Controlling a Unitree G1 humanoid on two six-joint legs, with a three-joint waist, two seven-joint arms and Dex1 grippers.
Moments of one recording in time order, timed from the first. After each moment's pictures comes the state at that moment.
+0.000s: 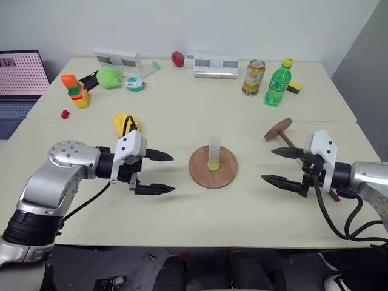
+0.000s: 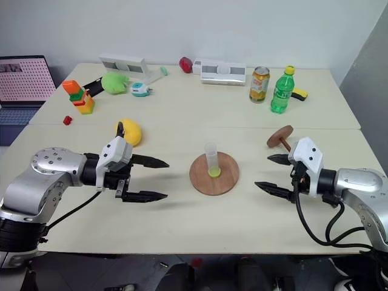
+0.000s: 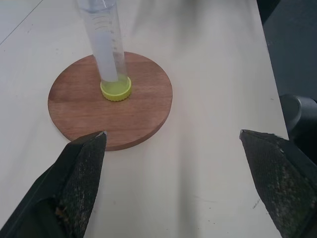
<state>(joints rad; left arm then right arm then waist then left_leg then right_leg) -0.43 0.91 -0.04 -0.15 -0.46 0.45 -1.34 -0.19 -0.89 -0.14 -0.47 0.57 0.66 0.91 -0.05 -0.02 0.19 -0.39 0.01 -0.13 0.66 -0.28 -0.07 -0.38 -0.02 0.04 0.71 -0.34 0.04</state>
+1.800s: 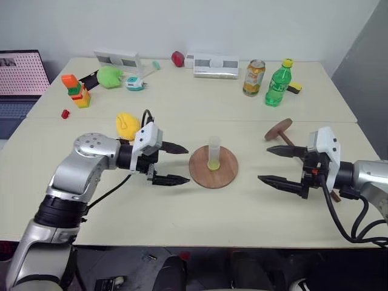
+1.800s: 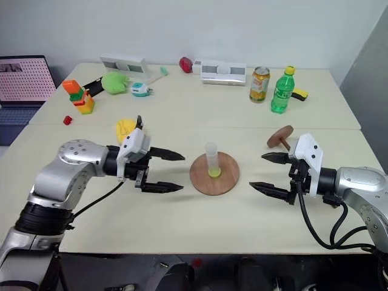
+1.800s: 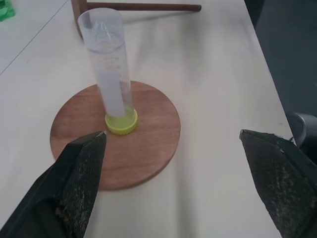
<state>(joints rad) -0.58 0.76 -0.13 -0.02 -0.40 0.41 -1.34 -0.21 -0.89 -0.17 -0.53 0.69 0.71 0.89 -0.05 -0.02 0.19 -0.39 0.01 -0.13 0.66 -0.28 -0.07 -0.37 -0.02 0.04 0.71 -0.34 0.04</state>
